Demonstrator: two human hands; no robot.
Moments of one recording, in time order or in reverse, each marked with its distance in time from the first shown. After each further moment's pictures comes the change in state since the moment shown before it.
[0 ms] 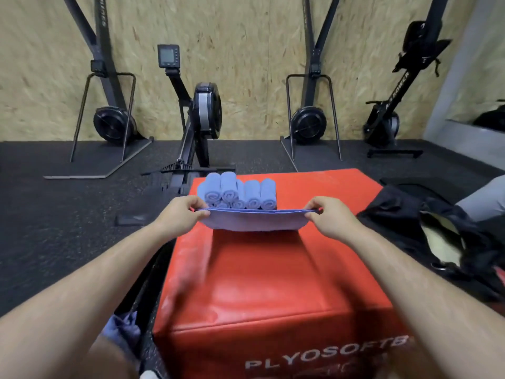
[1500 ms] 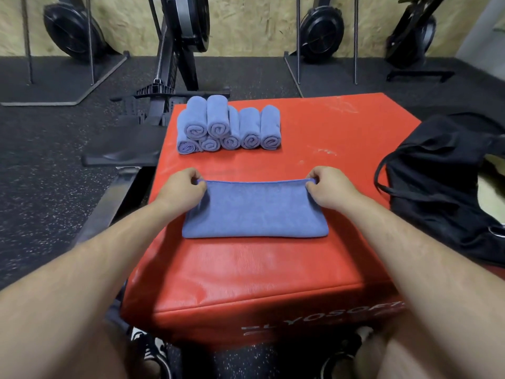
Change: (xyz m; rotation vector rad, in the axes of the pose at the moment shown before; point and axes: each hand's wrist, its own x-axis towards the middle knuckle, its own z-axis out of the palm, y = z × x) left_hand 0.042 -0.073 0.115 0.105 -0.047 -0.188; right_hand 0.055 0.071 0.112 -0.145 -0.190 0.192
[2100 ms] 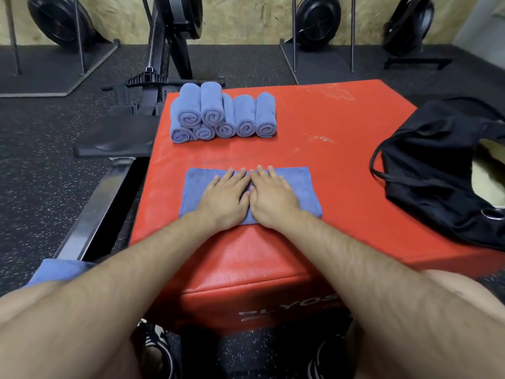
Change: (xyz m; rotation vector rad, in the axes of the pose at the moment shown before) left_hand -0.041 0.042 0.075 0.348 -0.219 0.379; right_hand -0.042 -0.075 0.082 -0.188 -0.067 -0.252
